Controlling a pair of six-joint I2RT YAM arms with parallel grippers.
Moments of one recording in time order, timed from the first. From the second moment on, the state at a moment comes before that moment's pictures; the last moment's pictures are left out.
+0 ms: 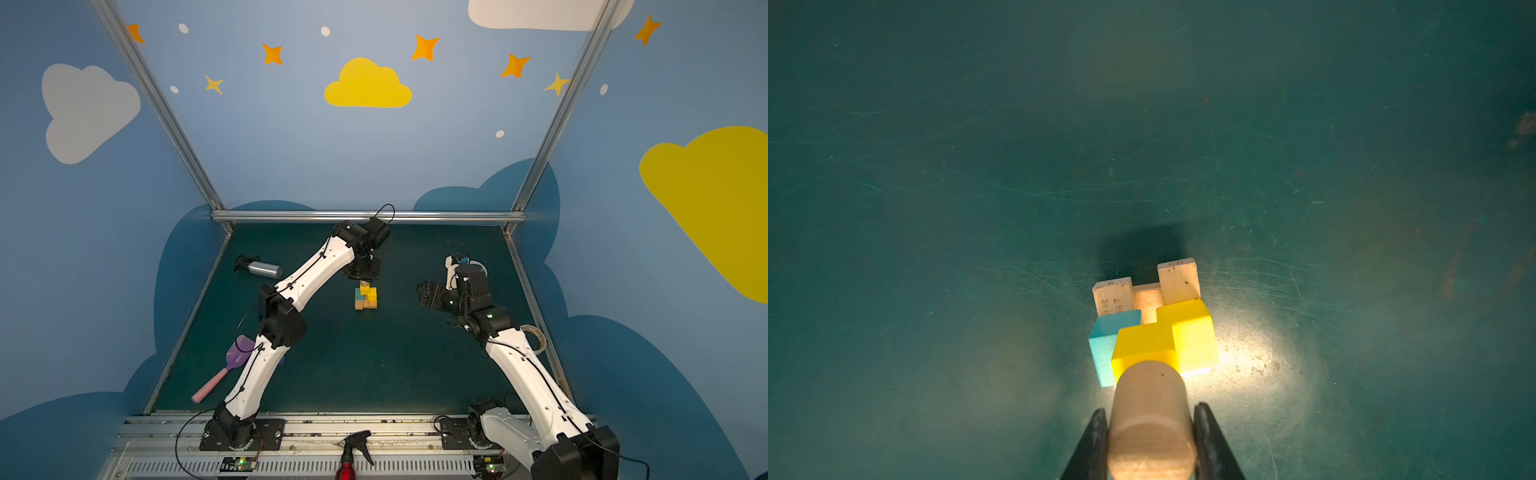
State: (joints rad) left arm -0.66 2.42 2.54 -1.47 -0.12 -0.52; right arm 0.34 1.04 0.87 -0.48 -0.18 0.47
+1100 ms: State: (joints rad) left arm -0.65 2.44 2.54 -1.47 -0.12 -0.52; right arm 0.33 1.06 0.87 -0.48 -0.19 0.47
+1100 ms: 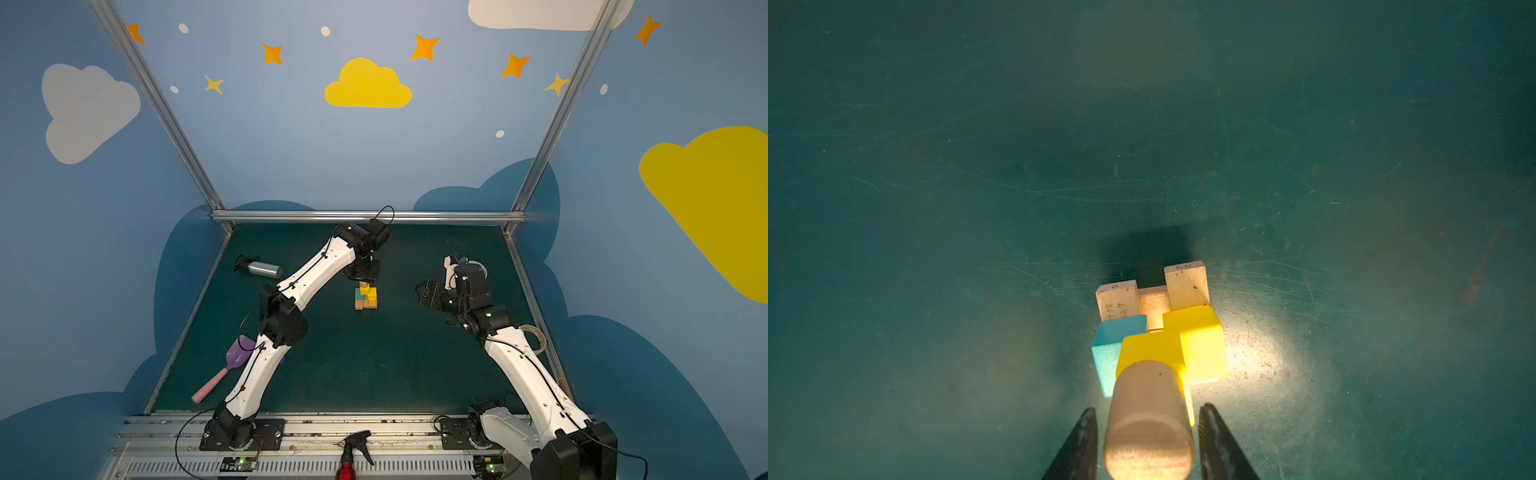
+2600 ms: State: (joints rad) left arm -0.65 2.41 2.54 -1.46 -0.14 -0.53; right arm 0.32 1.06 0.87 -0.48 -0.20 0.47
